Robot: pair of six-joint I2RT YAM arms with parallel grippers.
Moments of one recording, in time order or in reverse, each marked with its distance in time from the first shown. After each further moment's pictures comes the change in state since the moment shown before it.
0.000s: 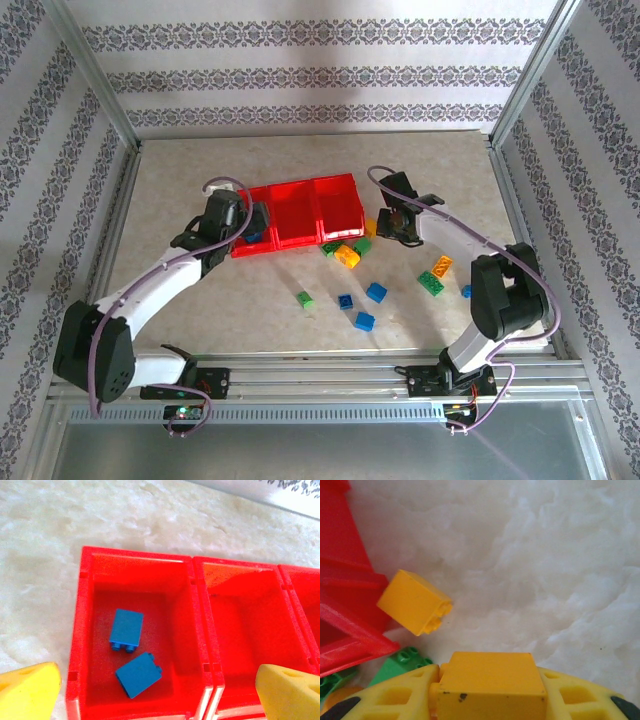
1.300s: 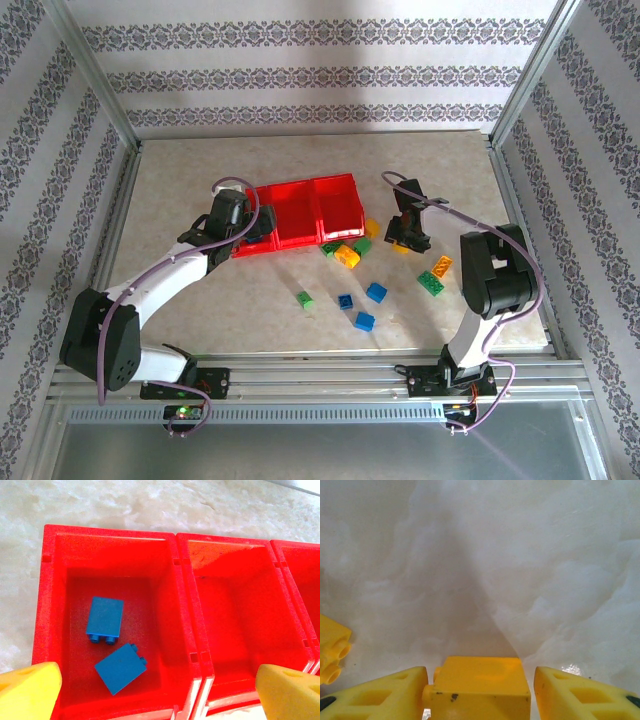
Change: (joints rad) left arm -0.007 0.082 0.016 0.023 0.085 0.012; right arm -0.140 0.154 -0.055 0.077 -0.072 0.020
